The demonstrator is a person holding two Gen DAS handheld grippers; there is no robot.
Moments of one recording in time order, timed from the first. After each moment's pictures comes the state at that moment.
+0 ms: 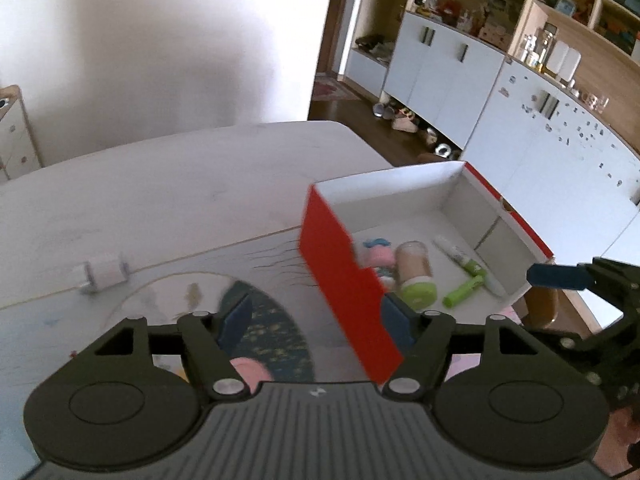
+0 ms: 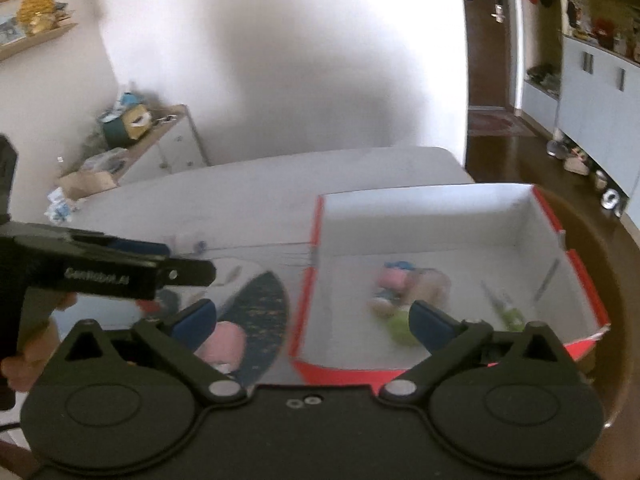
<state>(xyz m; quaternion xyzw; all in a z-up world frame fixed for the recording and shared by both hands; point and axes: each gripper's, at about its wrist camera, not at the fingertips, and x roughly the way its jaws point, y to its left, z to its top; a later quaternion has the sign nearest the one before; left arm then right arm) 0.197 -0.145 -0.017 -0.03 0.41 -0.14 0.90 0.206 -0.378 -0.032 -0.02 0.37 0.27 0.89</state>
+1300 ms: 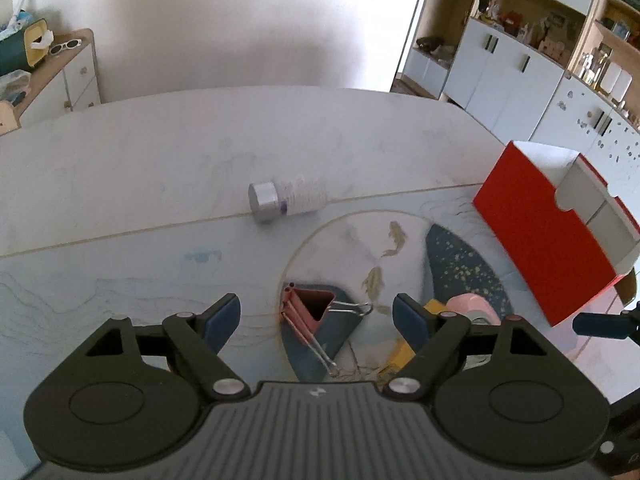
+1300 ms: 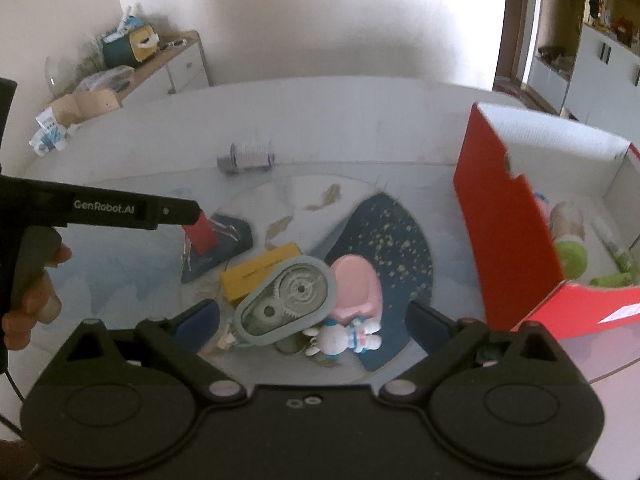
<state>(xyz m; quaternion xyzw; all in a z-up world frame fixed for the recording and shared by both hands) 0.194 0.040 -0.109 -0.05 0.42 -0.08 0.90 0.162 -0.208 -0.119 -0.07 0.44 0.23 0.87</state>
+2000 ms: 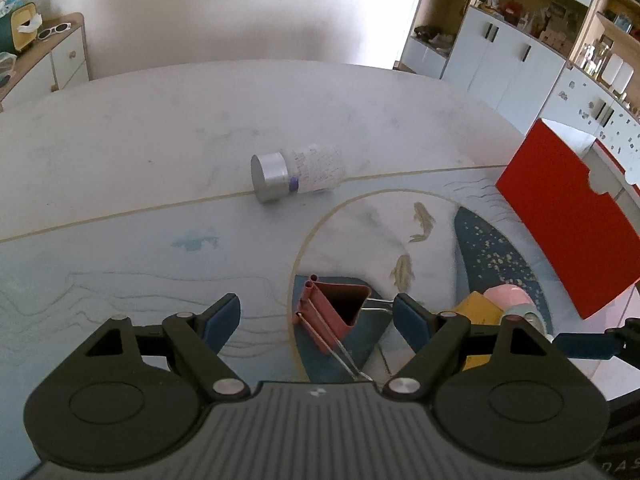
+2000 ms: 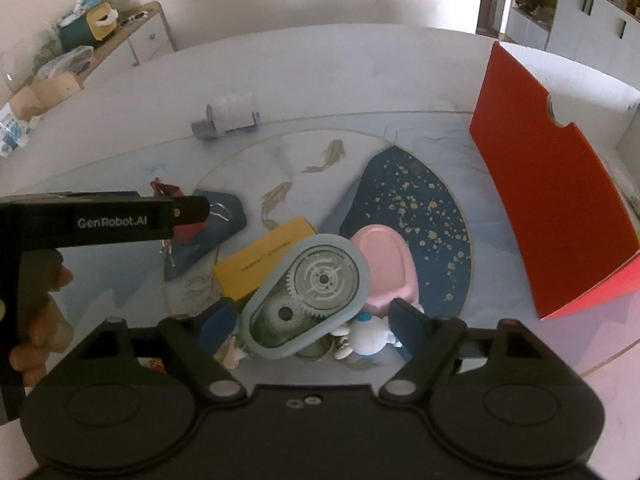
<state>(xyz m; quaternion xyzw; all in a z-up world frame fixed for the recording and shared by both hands) 0.218 0.050 -0.149 -0.05 0.44 -0.09 0.89 0.183 -0.172 -0.151 -0.06 0.50 0.17 0.85</state>
